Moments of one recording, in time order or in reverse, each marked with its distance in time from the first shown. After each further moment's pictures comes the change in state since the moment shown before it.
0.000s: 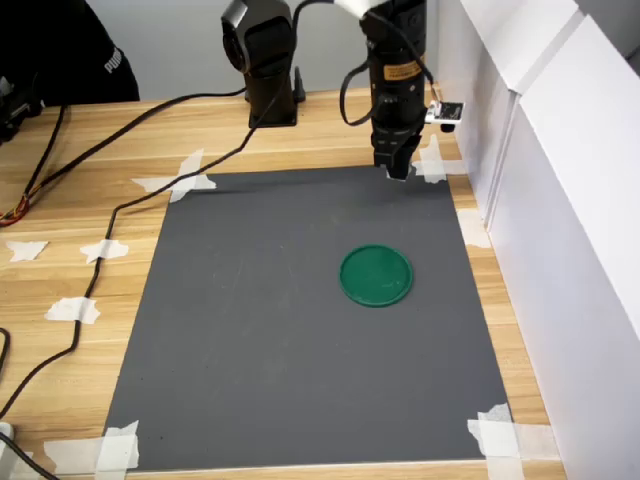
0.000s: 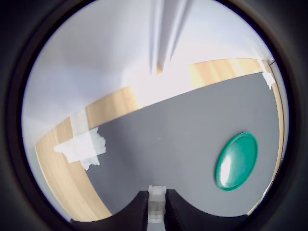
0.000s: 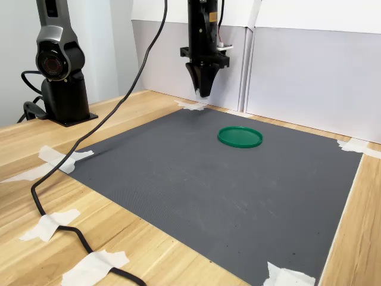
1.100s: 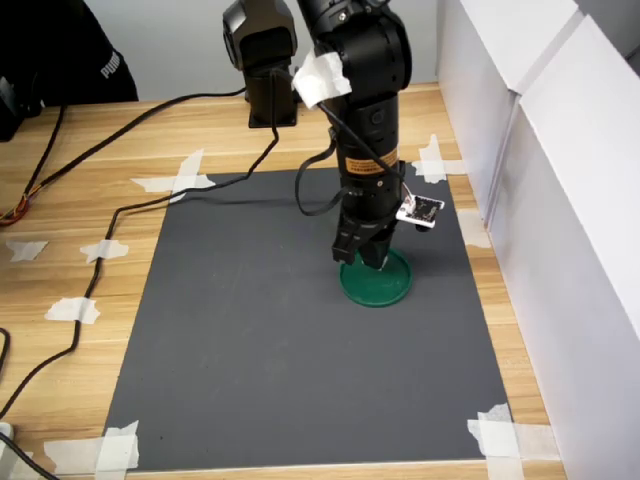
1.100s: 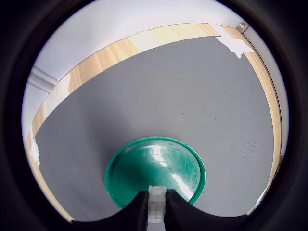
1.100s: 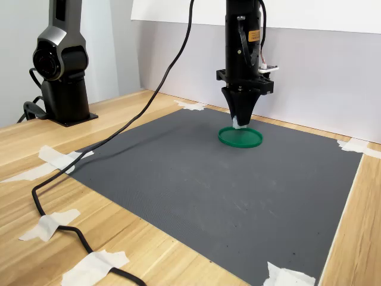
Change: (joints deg) arm -13.3 15.8 -11.5 -1.4 -4.4 -7.5
